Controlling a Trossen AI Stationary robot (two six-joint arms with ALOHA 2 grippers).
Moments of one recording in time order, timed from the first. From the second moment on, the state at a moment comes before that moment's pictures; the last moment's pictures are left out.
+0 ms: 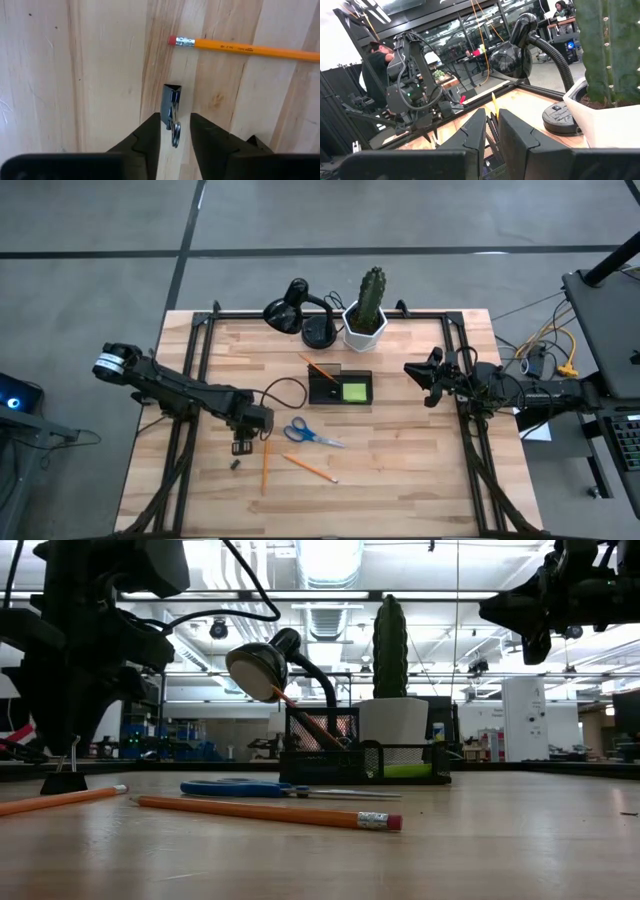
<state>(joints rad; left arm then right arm) -0.25 1.37 0.78 -0.85 0.05 -0.36 -0.06 0.29 0.11 0.26 0.24 0.40</state>
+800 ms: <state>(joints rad) -0.25 1.37 0.78 -0.85 0.05 -0.35 -0.06 0.28 0.11 0.26 0.24 0.40</state>
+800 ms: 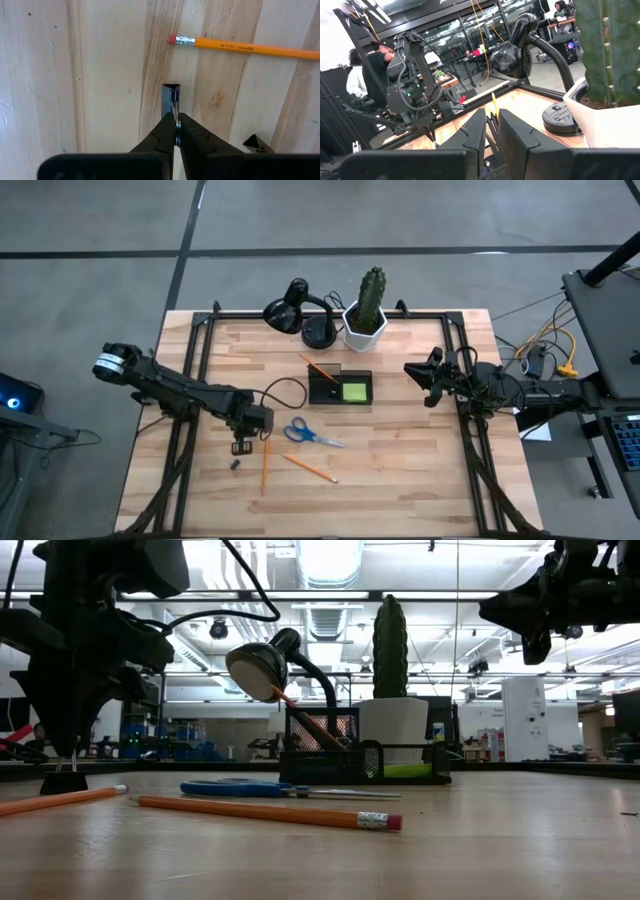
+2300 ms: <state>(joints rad) -0.01 1.44 1.09 -0.46 -0.12 -0.13 -0.06 0.30 0.11 0.25 0.27 0.41</state>
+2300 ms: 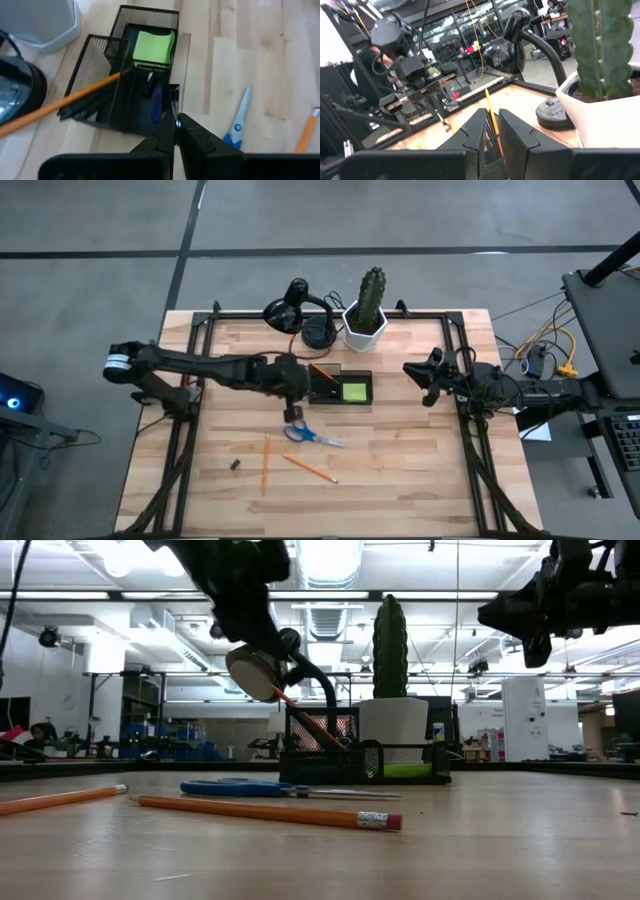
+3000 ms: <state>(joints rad) 0.05 1.71 1.26 -0.46 -0.12 0.04 -0.06 0.33 0.11 0.24 0.26 0.45</state>
